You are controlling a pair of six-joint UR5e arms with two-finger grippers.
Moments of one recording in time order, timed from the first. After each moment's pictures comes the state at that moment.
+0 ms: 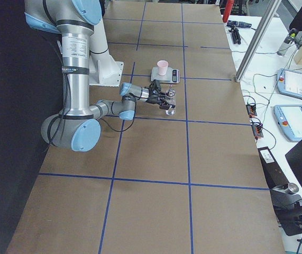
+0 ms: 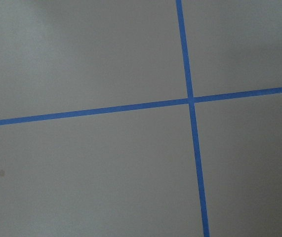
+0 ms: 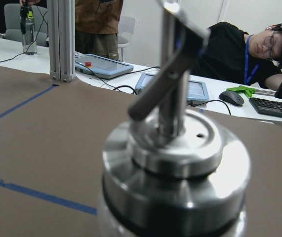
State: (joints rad) left arm -1.65 -1.55 -1.66 -1.52 -2.31 0.16; right arm 0.35 -1.59 1.73 -0.47 0.81 0.86
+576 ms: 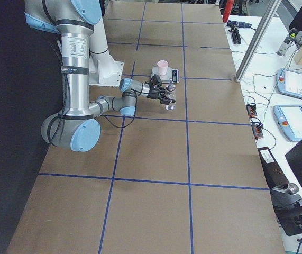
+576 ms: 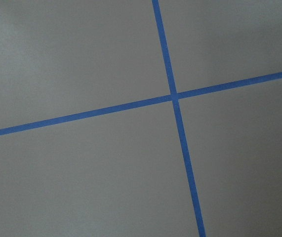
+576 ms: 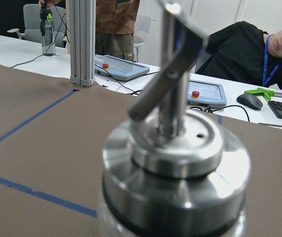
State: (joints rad) left arm -1.58 -1.53 -1.64 -1.64 -2.31 0.15; right arm 0.36 -1.59 1.79 -0.48 0.86 0.79
